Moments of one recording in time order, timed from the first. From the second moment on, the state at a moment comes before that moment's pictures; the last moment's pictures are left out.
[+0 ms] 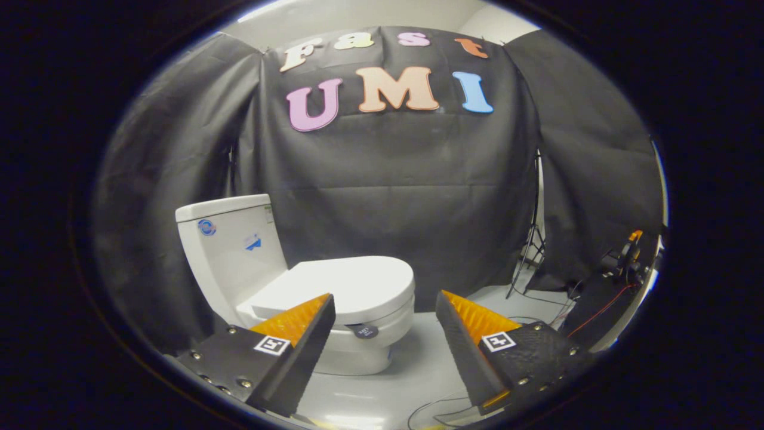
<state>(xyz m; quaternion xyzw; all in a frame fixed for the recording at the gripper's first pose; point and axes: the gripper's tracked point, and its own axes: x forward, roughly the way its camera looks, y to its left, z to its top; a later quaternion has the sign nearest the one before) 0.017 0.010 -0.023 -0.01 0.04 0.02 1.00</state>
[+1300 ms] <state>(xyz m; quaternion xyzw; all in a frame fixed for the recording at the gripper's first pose) 0.151 -0.010 -0.179 0.35 0.24 -0.04 0.90</state>
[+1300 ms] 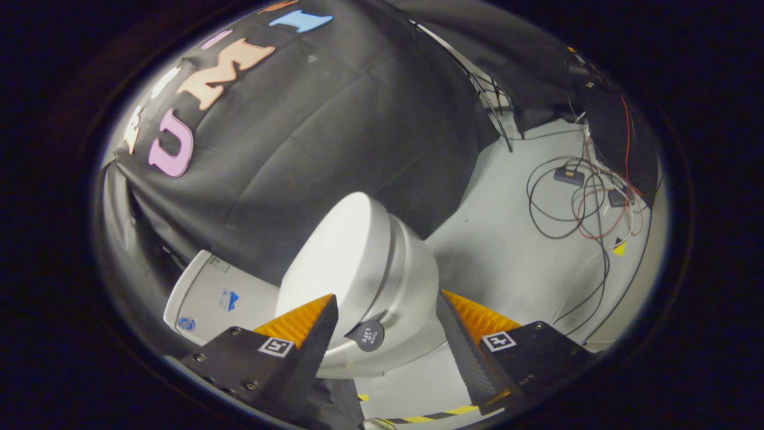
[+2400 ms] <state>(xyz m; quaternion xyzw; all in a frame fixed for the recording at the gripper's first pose) 0.157 0.048 -0.205 0.51 0.26 0.00 0.82</state>
